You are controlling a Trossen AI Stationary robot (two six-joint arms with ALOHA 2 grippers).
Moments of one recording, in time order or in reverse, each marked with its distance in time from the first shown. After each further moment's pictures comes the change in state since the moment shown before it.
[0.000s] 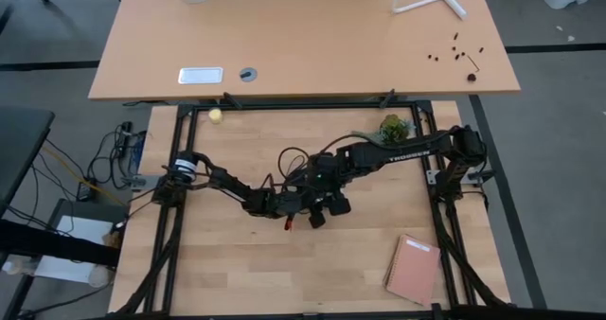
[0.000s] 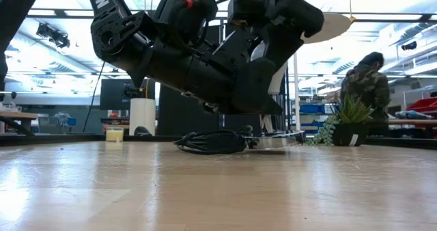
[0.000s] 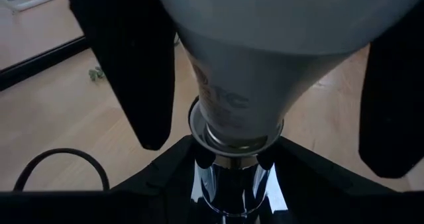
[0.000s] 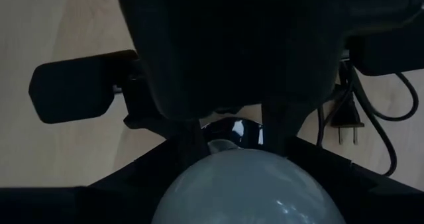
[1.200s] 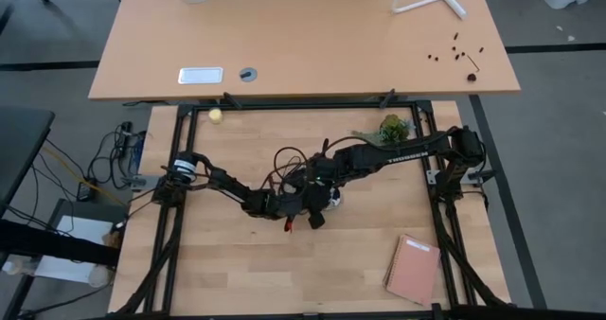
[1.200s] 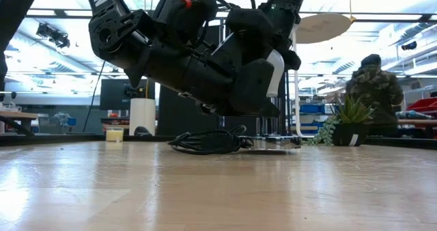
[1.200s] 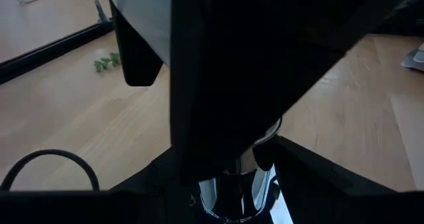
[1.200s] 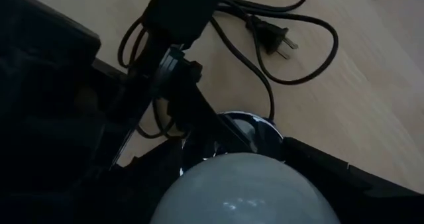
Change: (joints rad) left arm -0.011 -0.004 0.000 -0.035 -0.025 -0.029; right arm 0.010 0.013 -0.002 0.012 0.200 0.853
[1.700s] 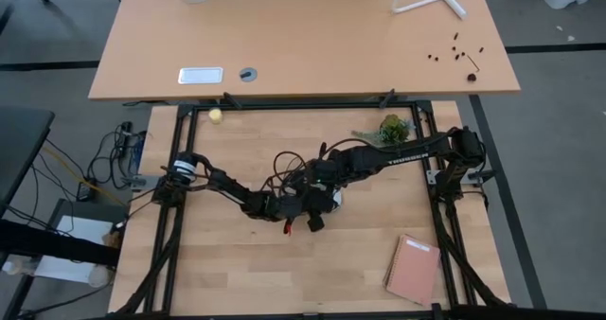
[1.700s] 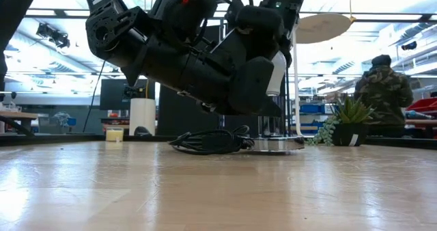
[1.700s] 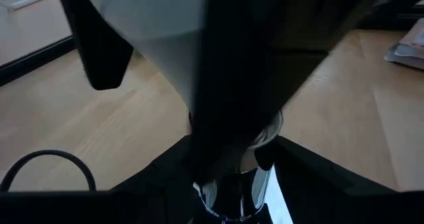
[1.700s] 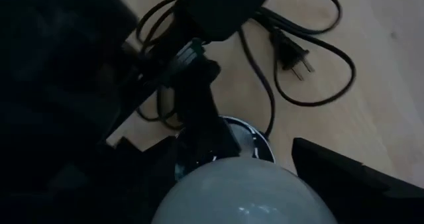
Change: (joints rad) left arm -0.003 0.000 0.000 0.002 0.007 0.027; right arm 0.026 0.000 0.001 0.003 -0.015 -0.233
